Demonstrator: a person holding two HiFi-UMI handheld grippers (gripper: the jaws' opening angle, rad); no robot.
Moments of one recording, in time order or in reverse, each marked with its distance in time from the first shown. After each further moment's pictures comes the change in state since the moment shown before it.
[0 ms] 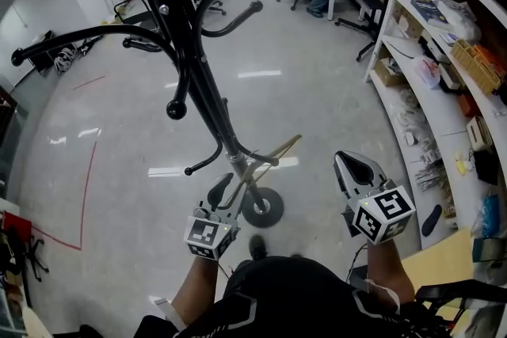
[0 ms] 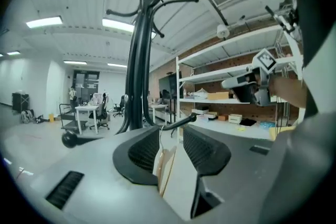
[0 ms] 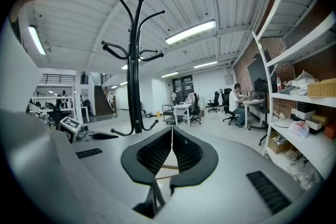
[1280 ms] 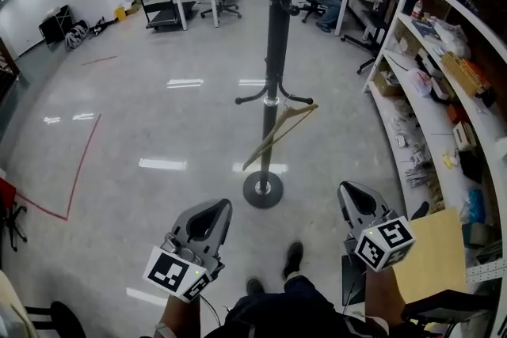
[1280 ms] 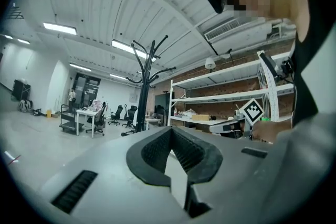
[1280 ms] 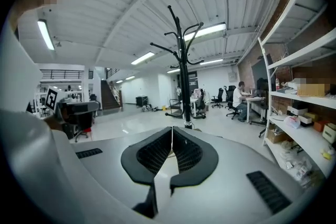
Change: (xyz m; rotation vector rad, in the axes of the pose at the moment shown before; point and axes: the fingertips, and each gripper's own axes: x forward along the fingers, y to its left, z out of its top) left arm -0.303 -0.077 0.069 -0.084 -0.157 -0.044; right arm -0.158 0.193 -0.047 -0.023 0.048 0.027
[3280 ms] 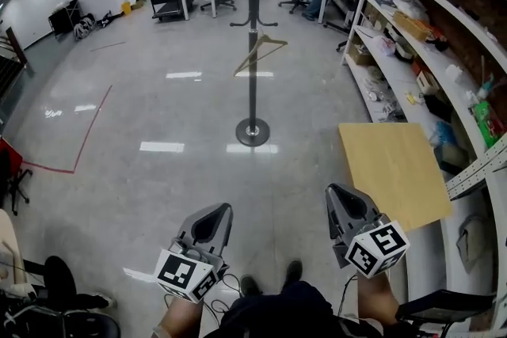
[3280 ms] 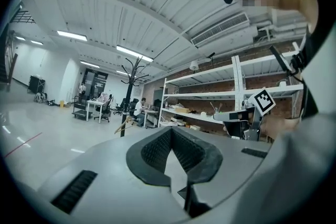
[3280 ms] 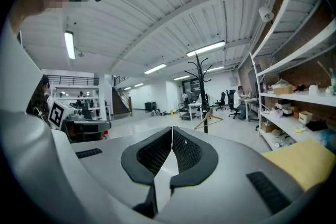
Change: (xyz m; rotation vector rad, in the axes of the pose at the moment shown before) left arm -0.345 -0.341 -0.056 -0.062 0.048 0.067; right arm -0.435 0.228 -0.086 0.013 -0.070 0.042
